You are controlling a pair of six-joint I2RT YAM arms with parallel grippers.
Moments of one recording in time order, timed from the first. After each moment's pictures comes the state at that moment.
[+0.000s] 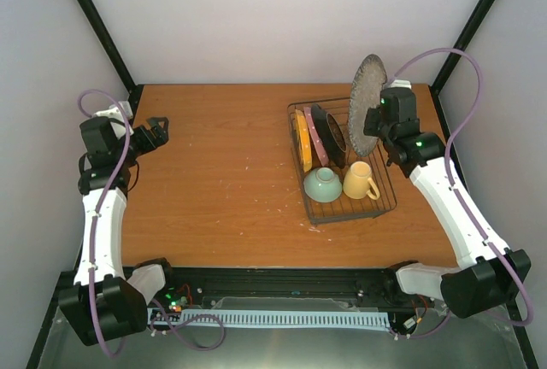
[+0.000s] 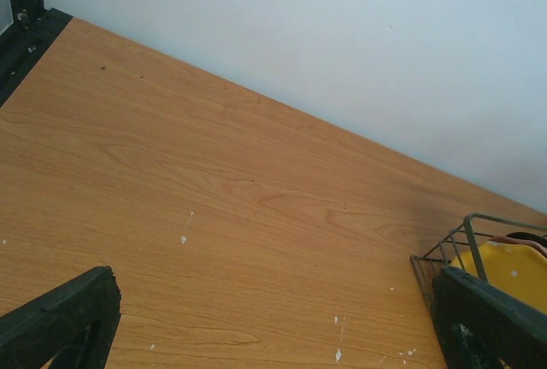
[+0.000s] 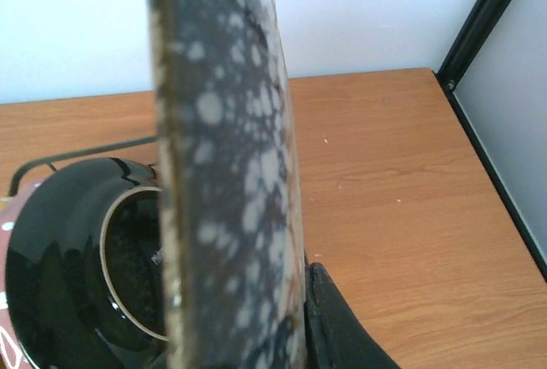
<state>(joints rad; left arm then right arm) 0.27 1.03 0.95 -0.37 0.41 -0.33 0.31 1.23 1.28 -0.59 0.34 0.23</state>
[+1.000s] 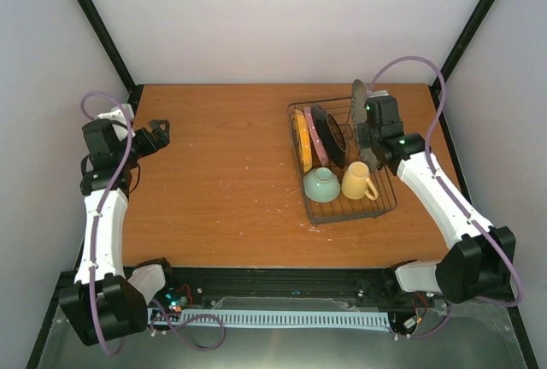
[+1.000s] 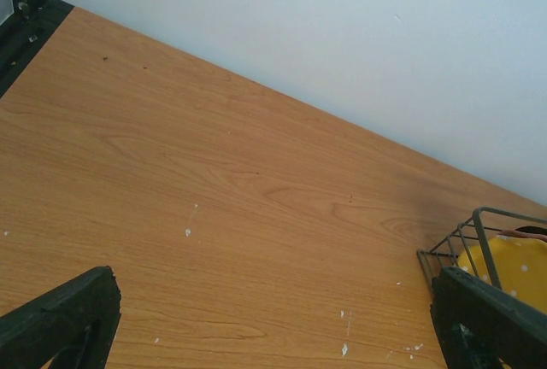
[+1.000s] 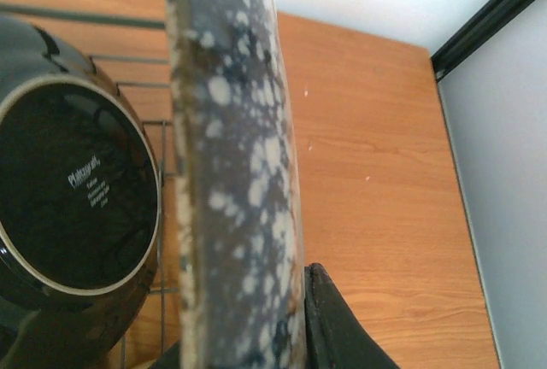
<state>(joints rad) 0.27 1.03 0.92 -0.35 0.41 -0.32 0.31 1.30 1.19 -0.56 0.41 -0.02</state>
